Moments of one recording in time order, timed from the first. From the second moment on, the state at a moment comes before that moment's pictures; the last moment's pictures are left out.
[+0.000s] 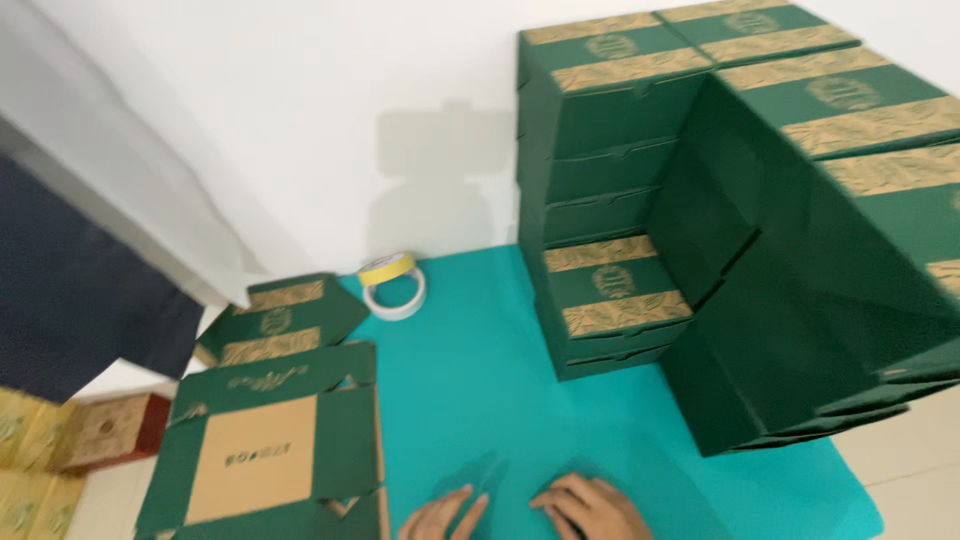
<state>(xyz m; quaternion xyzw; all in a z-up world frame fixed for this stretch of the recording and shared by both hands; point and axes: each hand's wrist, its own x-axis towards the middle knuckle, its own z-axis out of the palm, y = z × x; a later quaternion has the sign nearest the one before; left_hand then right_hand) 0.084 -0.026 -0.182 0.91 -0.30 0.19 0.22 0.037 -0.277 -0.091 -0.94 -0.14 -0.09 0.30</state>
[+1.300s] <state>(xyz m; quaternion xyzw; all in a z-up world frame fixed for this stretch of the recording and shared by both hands) 0.084 0.141 0.009 0.92 -0.23 0.01 0.32 0.020 -0.283 -0.064 -0.99 -0.07 -0.02 0.12</state>
